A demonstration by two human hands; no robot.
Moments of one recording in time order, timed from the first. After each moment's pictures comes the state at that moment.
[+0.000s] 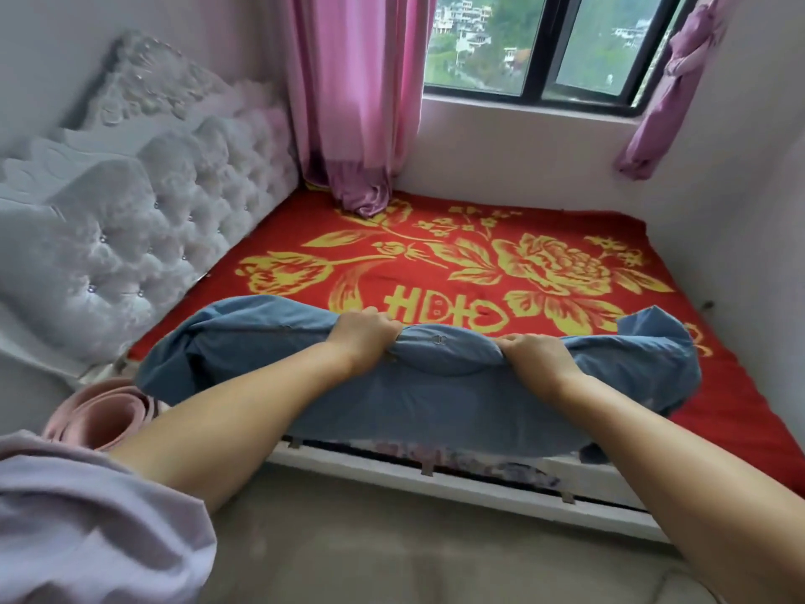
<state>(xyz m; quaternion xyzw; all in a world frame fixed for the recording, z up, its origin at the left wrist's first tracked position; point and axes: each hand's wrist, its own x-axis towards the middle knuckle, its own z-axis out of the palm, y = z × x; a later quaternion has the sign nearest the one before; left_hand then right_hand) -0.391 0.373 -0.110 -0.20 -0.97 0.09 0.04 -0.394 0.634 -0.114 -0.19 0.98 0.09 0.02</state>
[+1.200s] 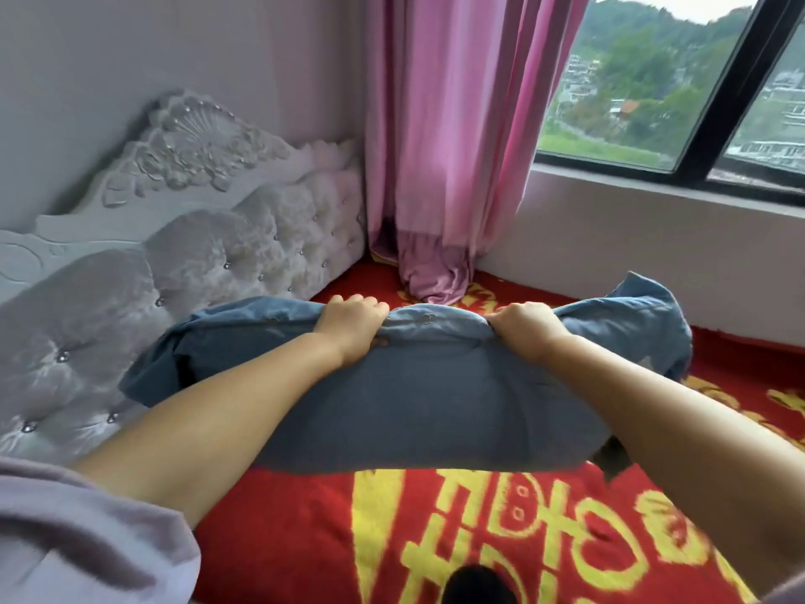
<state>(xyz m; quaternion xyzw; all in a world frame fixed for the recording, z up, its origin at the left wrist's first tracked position) -0.882 0.198 -0.083 -0.03 -0.99 0.08 0.07 -0.968 0.446 -0.066 -0.34 0.93 0.16 -0.06</state>
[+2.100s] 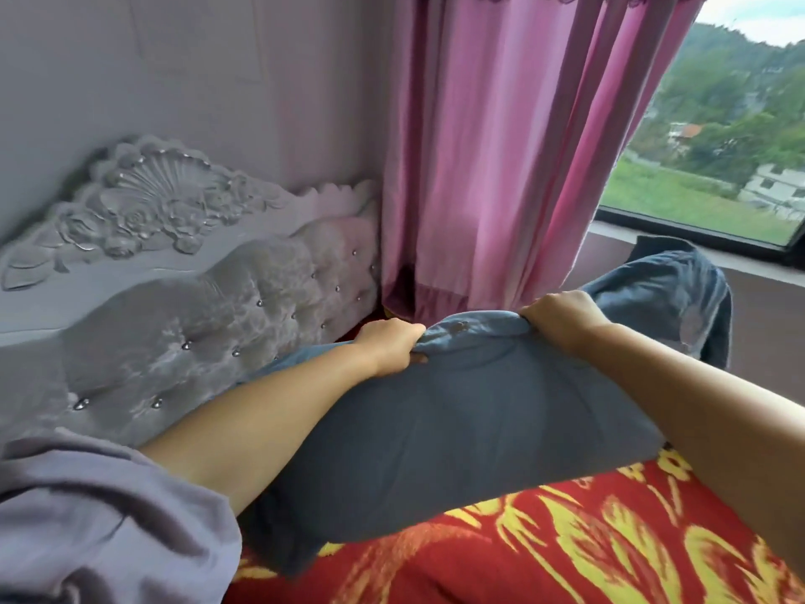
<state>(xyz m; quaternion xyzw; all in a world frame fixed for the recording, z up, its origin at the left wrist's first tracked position) -1.199 0.153 -0.047 0.02 -1.00 -0.07 0.00 -1.311 0.380 0.010 -0.36 0.91 0.22 -0.08</state>
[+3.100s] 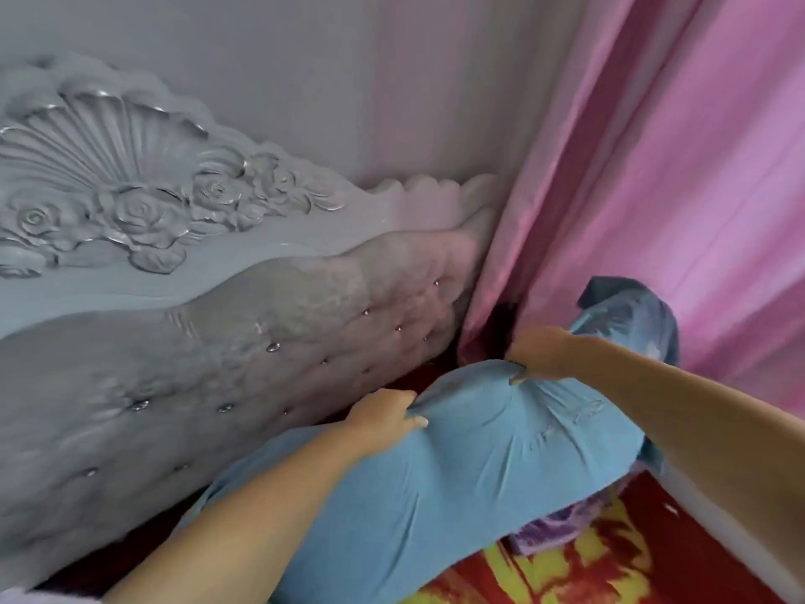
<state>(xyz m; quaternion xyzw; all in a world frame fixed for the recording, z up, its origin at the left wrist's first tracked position) -1.444 -0.084 -0.198 0.26 -0.92 -0.31 -0.04 -1.657 0.027 -0.087 -0.55 0.75 0.35 0.13</state>
